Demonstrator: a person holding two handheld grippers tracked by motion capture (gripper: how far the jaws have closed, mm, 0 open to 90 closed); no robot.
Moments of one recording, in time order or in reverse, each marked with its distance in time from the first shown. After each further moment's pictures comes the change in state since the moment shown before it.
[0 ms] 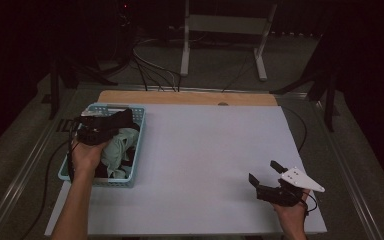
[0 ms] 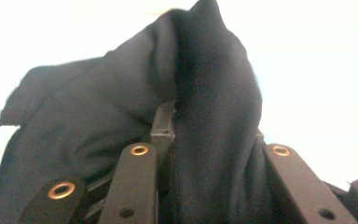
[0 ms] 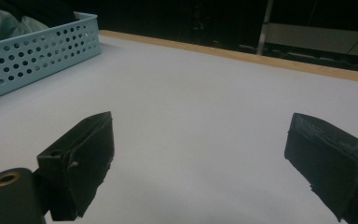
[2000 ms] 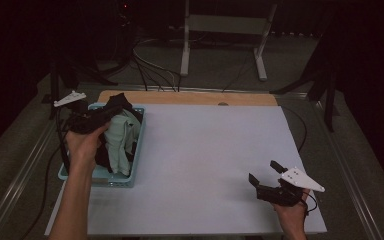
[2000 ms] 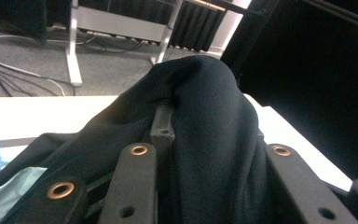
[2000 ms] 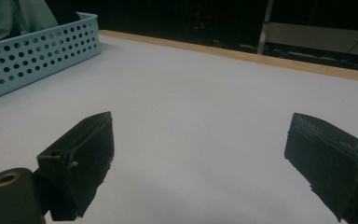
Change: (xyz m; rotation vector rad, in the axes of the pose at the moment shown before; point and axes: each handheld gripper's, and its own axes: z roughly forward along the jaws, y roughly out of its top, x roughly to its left) left arm -0.028 0.039 -0.057 -0.325 -0.269 -0.048; right arm 0.000 0.000 0.000 0.002 0.001 0.003
